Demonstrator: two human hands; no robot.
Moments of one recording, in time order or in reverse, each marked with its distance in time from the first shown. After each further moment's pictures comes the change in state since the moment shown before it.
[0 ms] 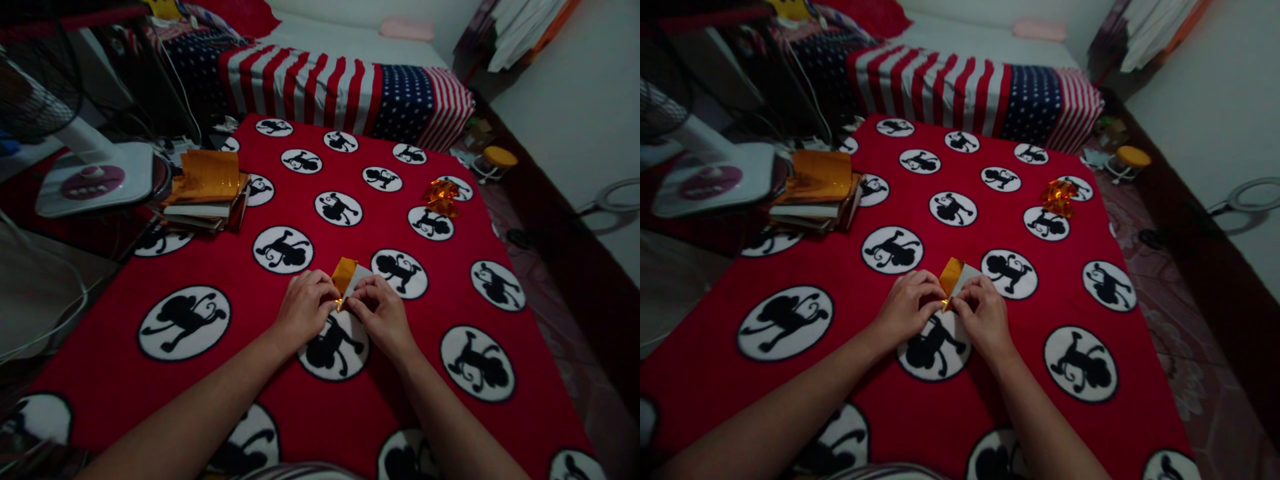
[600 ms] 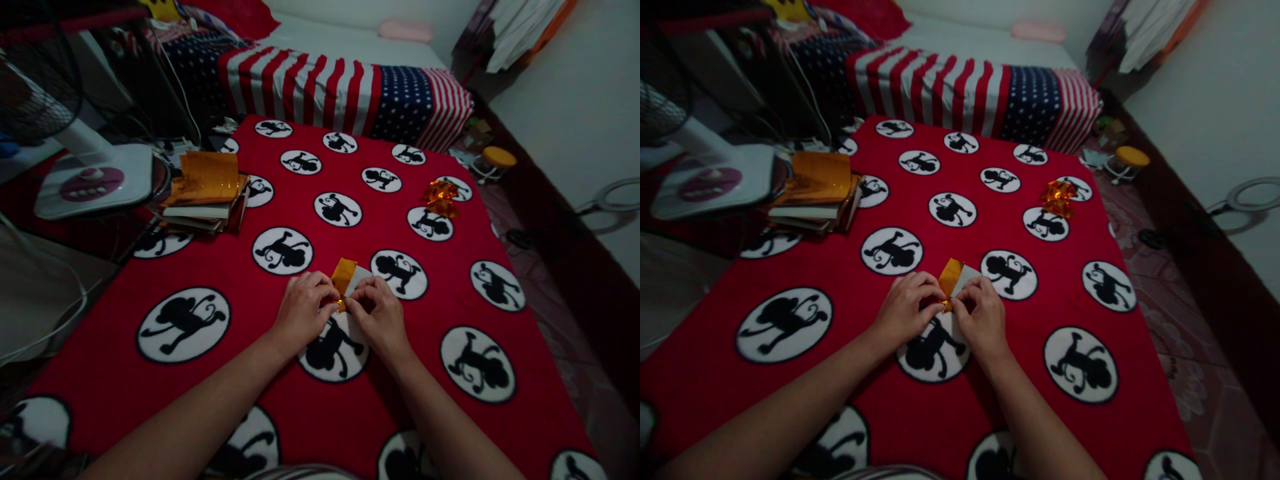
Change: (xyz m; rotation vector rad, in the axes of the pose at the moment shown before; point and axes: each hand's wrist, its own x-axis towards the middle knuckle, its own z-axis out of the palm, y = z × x) left_hand -0.002 0.001 0.000 0.040 0.016 0.016; right_hand -0.002 0.001 0.007 -0.089 0.096 -0.065
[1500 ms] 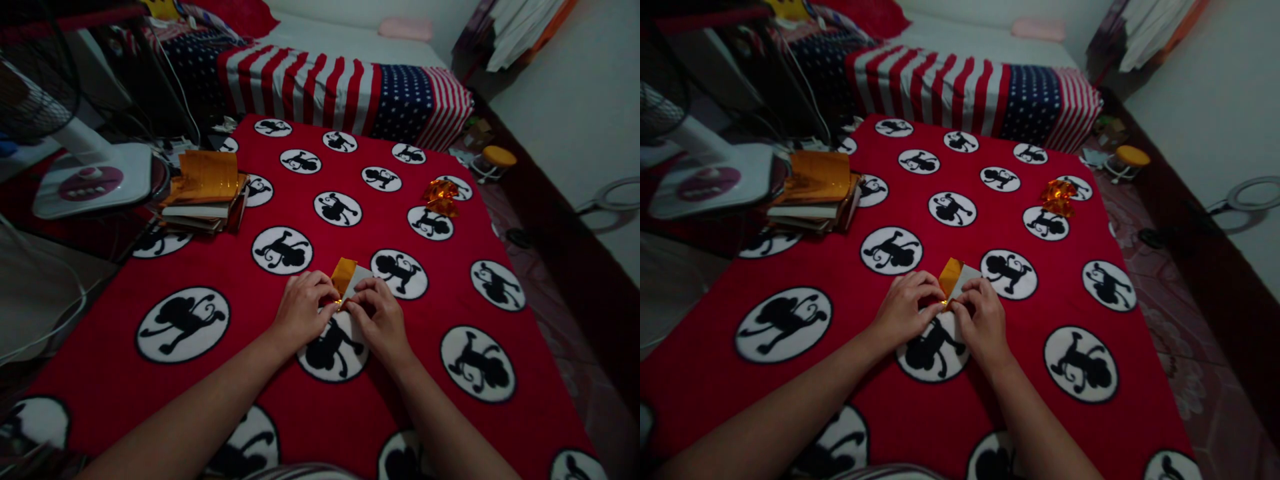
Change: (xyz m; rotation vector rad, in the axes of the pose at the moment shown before) left_hand 0.000 -0.001 0.001 -0.018 0.011 0.000; right_hand -0.007 0.003 -0.002 0.088 -0.010 -0.056
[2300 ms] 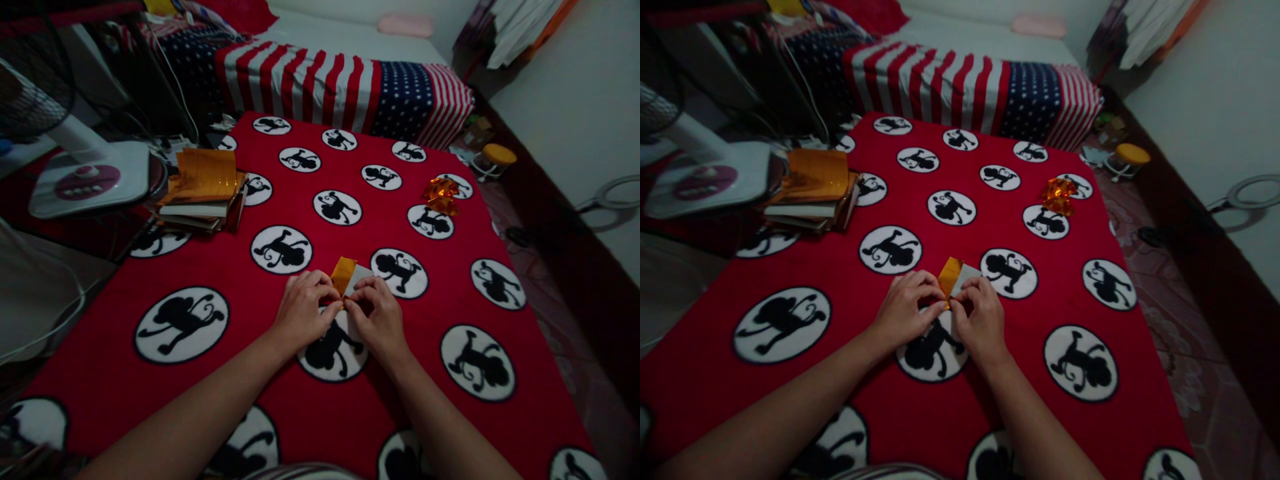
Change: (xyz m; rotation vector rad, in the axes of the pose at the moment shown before) left_hand 0.000 0.003 0.001 -0.002 0.010 -0.009; right_hand 0.001 -0.001 0.004 -0.078 0.027 0.005
